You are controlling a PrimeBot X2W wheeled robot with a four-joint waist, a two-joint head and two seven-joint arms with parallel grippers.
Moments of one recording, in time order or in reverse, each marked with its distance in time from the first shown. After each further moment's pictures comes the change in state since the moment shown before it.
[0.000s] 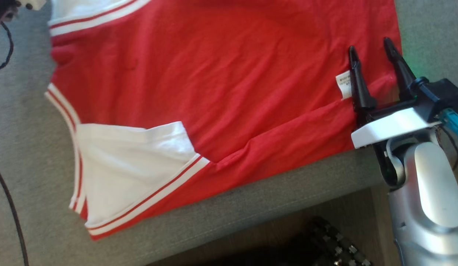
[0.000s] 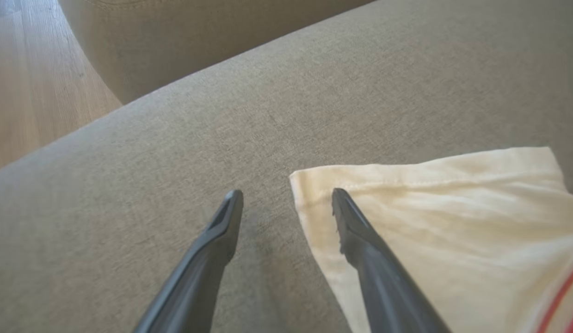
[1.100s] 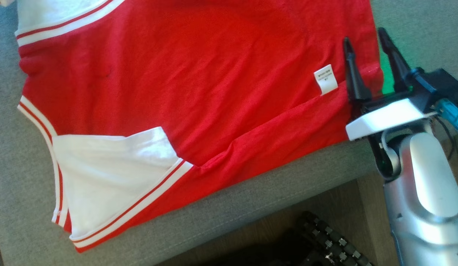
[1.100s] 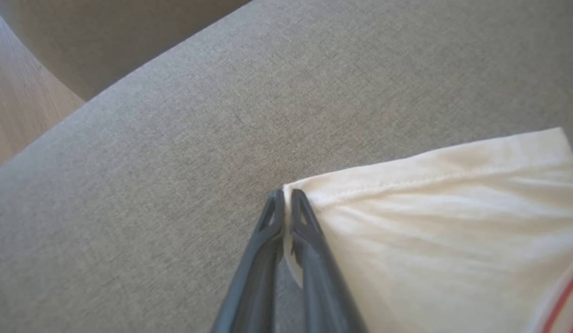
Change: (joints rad) left arm -0.126 0.123 -0.244 0.036 -0.163 -0.008 0.102; right arm -0.058 0.001 0.023 0.049 0.020 0.000 -0.021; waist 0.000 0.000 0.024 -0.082
